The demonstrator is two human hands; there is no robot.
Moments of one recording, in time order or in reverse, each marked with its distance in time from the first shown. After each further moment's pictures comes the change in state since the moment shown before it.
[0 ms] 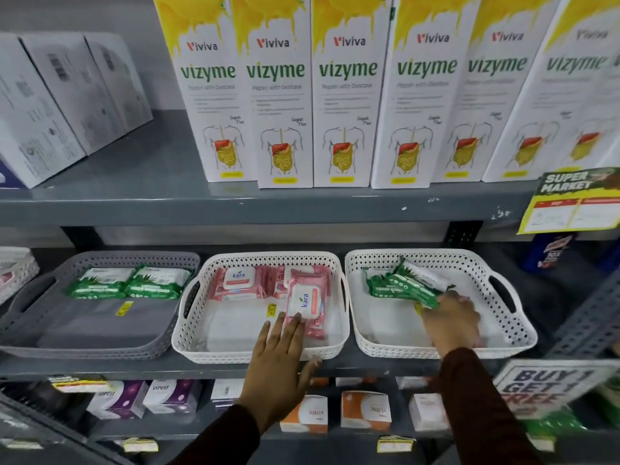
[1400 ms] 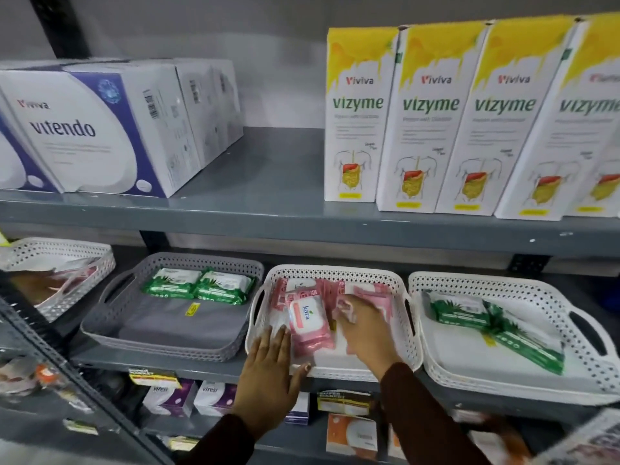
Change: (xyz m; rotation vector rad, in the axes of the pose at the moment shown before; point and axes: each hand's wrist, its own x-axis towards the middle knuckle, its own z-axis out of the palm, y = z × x) left_hand -0.046 -0.118 -0.026 -0.034 0.006 -0.145; right_hand -0.133 -0.162 0.106 0.306 -0.334 -0.703
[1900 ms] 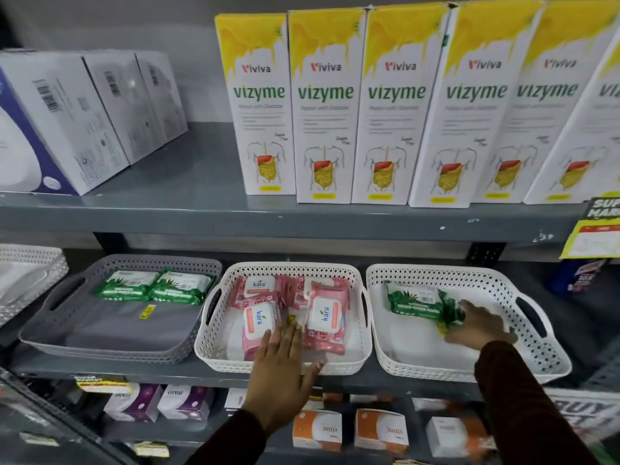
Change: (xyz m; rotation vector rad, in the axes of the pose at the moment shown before) left_hand 0.033 0.093 0.027 -0.038 -0.042 0.029; right_hand -0.001 0.182 -0.208 -0.526 -0.094 0.722
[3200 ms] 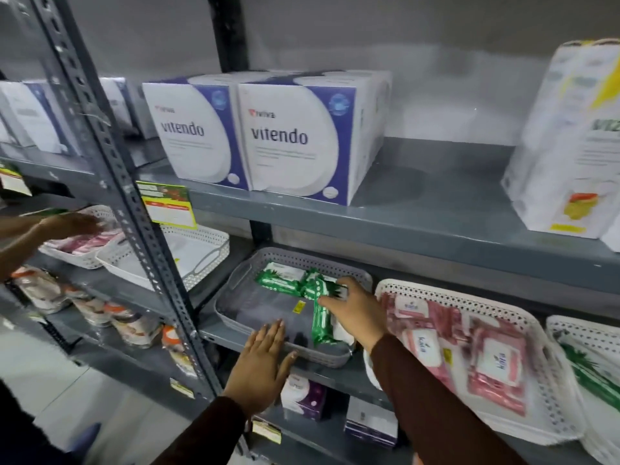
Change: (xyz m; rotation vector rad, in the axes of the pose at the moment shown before) left_hand -0.106 -0.287 -0.068 -0.079 0.071 -0.277; right_hand -0.241 -0.422 0.137 0.416 -0.065 -0.811
